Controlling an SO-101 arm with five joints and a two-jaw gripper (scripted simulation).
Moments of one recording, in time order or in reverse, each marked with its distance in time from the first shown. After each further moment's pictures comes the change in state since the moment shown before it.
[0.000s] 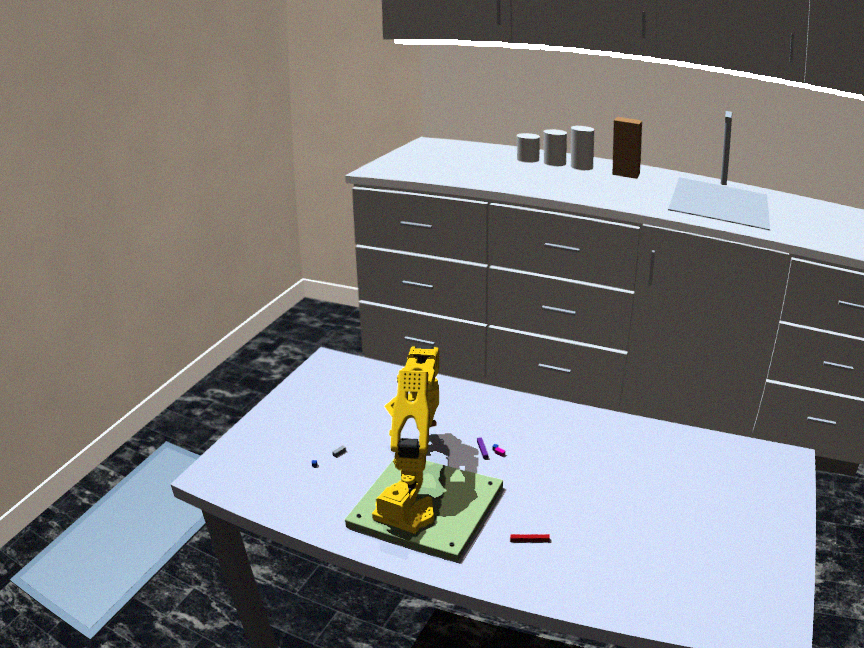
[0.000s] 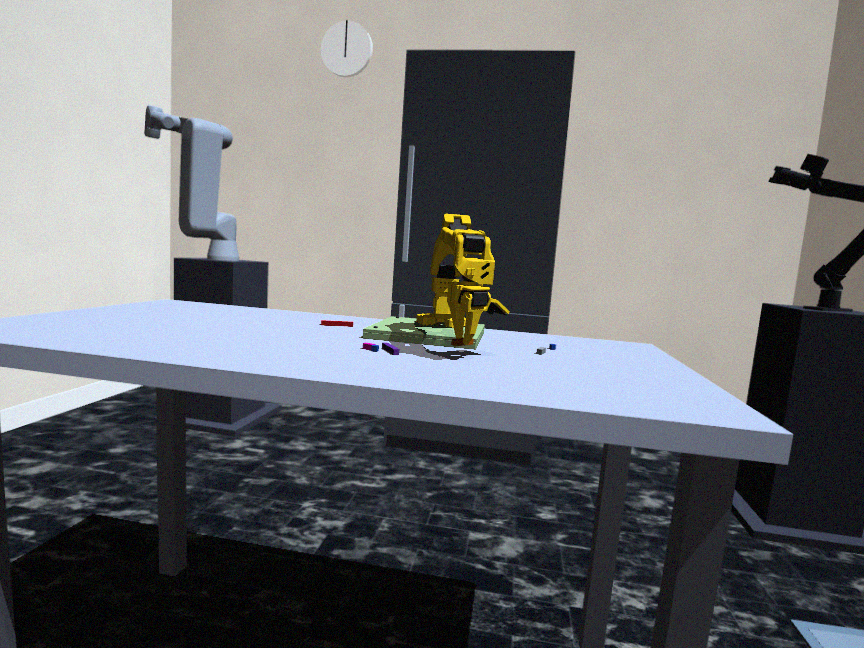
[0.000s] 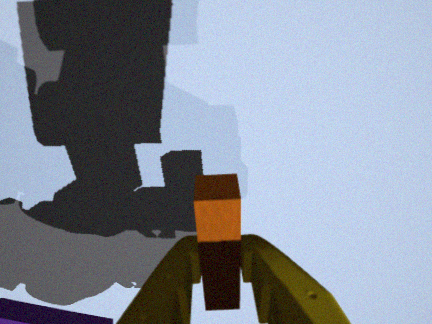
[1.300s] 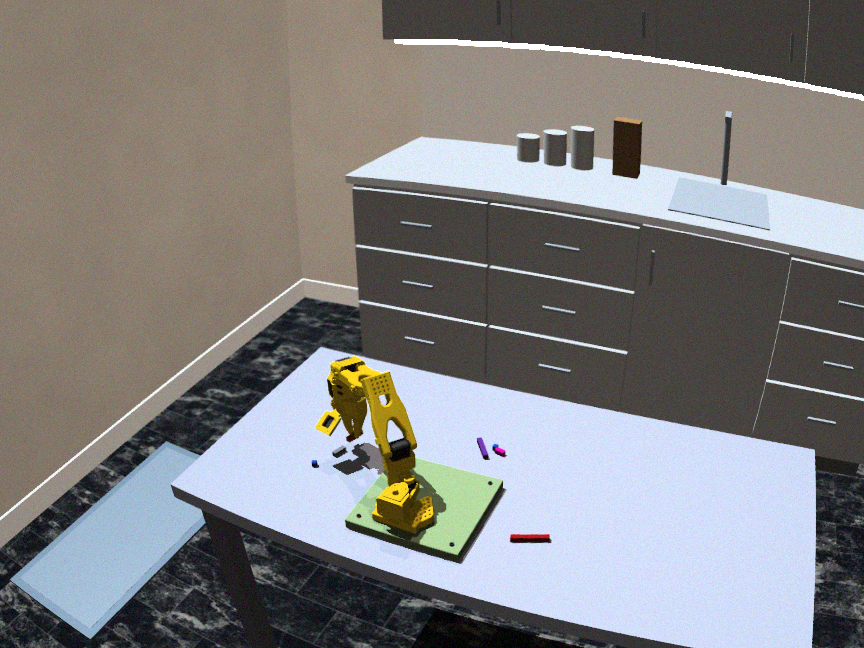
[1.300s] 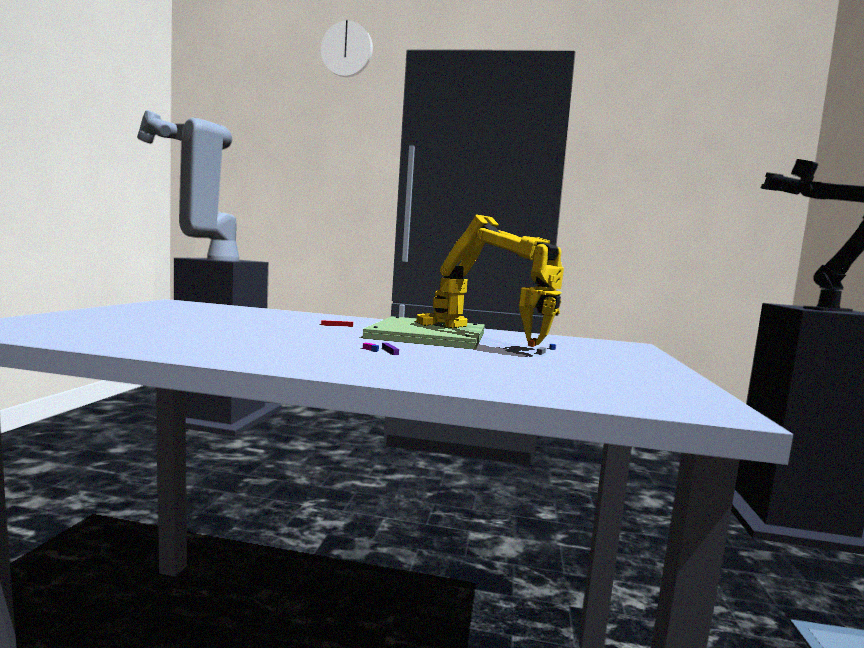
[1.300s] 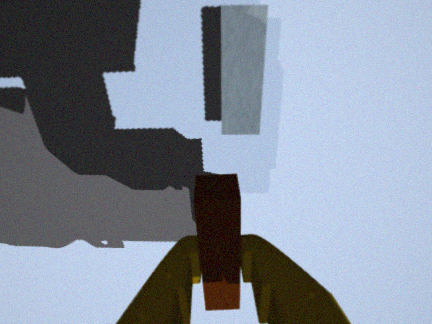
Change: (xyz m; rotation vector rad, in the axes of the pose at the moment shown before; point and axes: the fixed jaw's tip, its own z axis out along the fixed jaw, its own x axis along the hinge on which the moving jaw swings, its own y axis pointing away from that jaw) arm -0.143 -0.028 0.007 -0.003 0.038 -0.456
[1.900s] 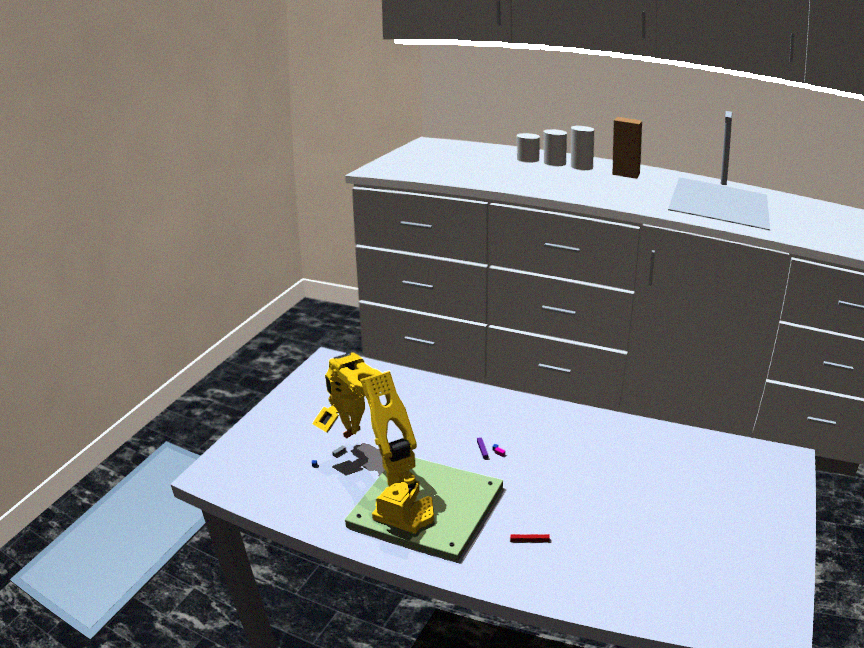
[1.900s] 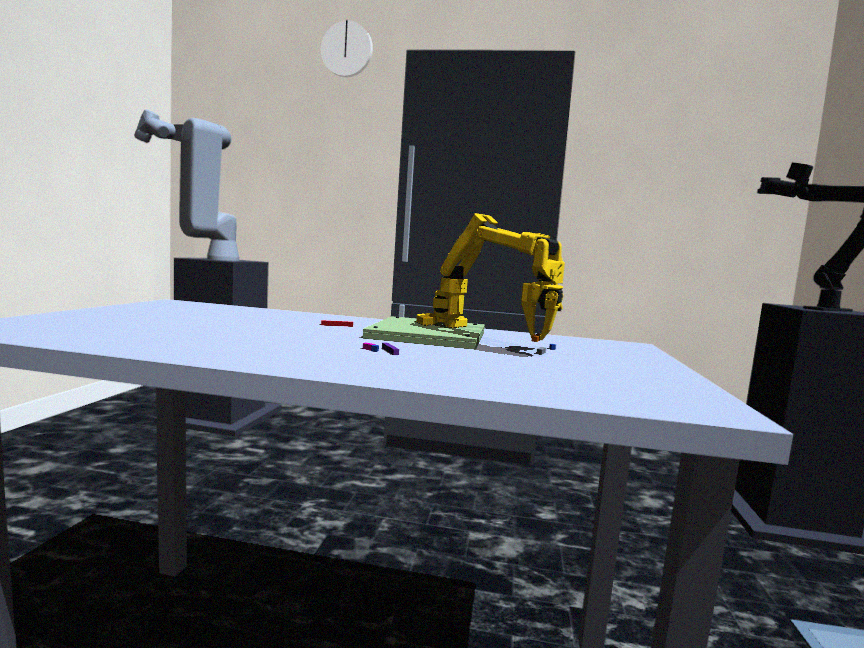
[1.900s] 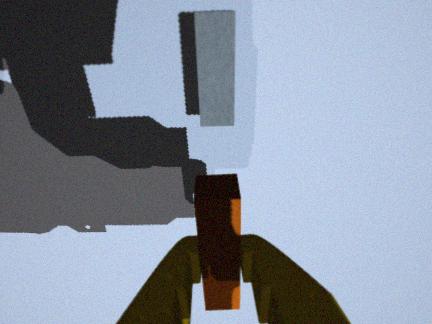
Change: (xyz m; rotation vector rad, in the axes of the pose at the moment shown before) arm -0.002 -0.005 -0.009 0.040 0.014 0.008
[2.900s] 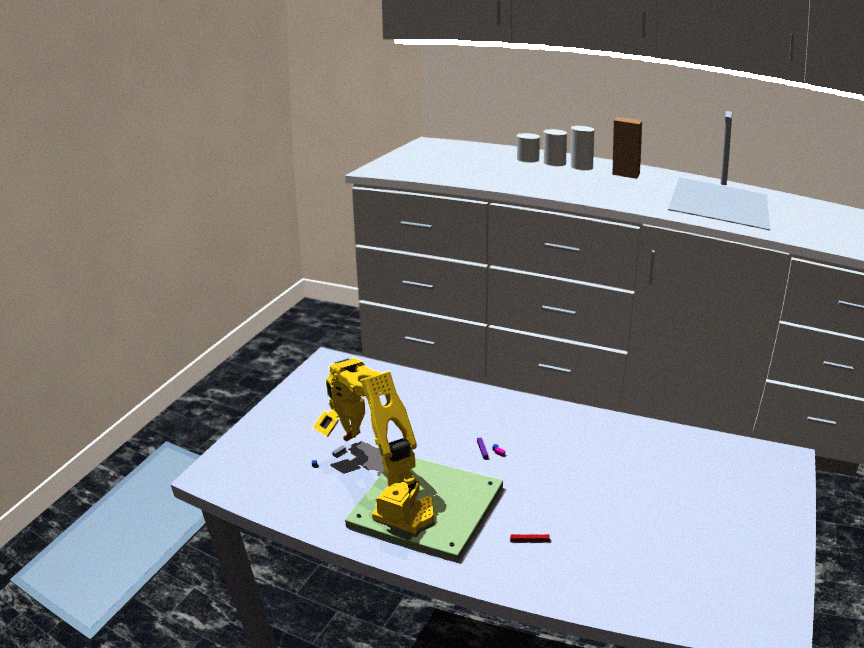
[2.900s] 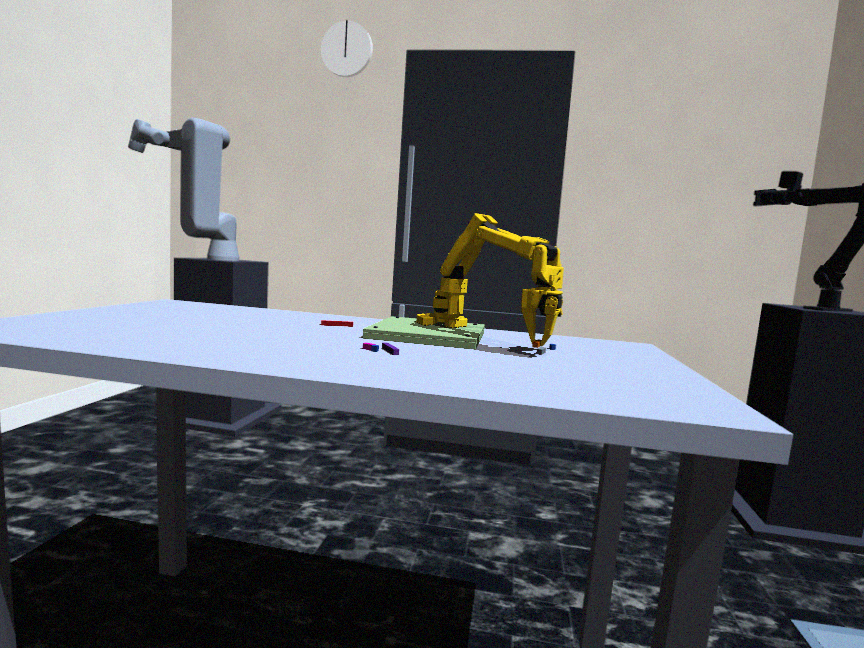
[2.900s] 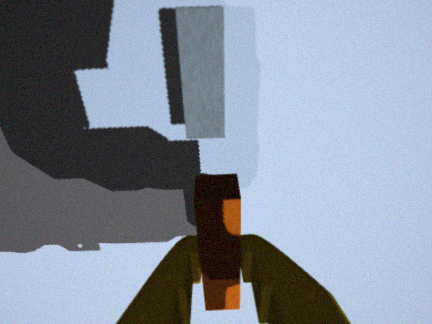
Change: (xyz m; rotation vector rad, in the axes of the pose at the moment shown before) arm 0.001 -0.003 0.010 0.027 0.009 0.000
